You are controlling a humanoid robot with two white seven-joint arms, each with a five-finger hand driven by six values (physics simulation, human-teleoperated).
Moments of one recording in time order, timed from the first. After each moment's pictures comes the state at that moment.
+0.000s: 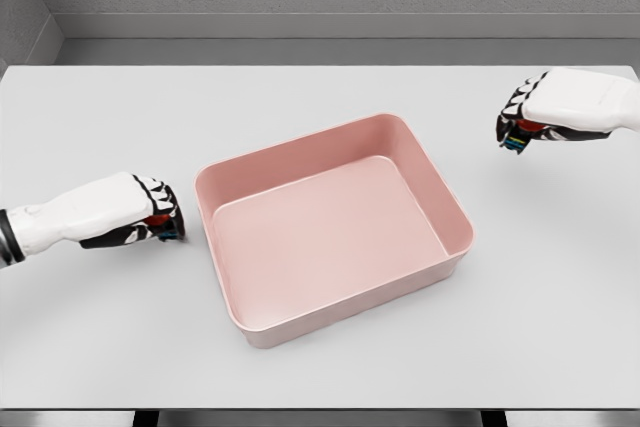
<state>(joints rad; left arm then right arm) -0.23 0.98 -0.48 -1.65 -0.34 -0.61 -0.23 -0.81 -1.05 0.79 -1.50 0.35 -0.61 0.42</state>
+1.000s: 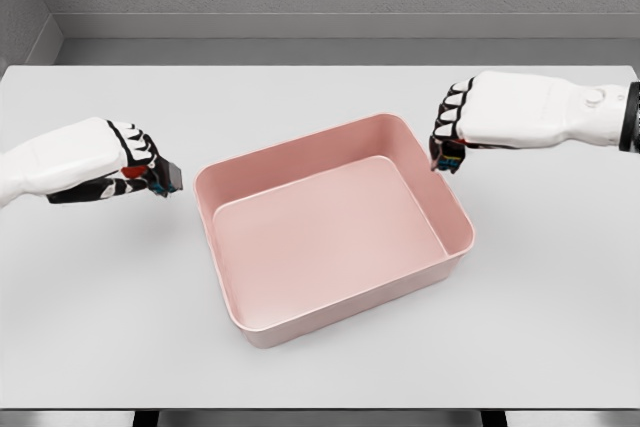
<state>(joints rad) -0.35 1.08 -0.47 -1.73 -0.21 -0.61 -0.24 -0.83 -1.01 0.76 -1.76 0.34 -0.61 0.47</state>
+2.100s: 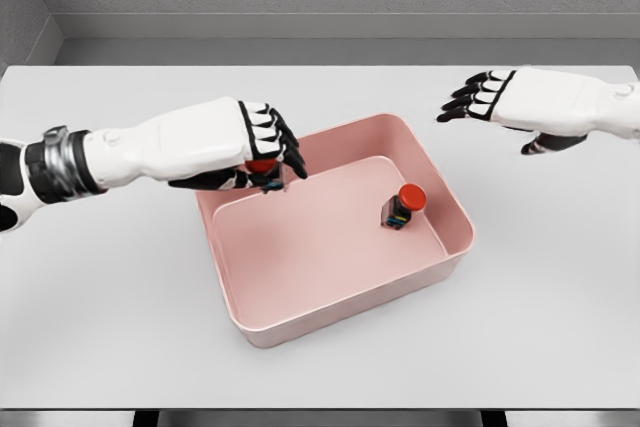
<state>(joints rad) -0.61 0.79 -0.65 -1.80 -0.21 -0.61 -0.30 -0.80 -1.03 0.75 -1.57 0.30 -0.61 0.45</state>
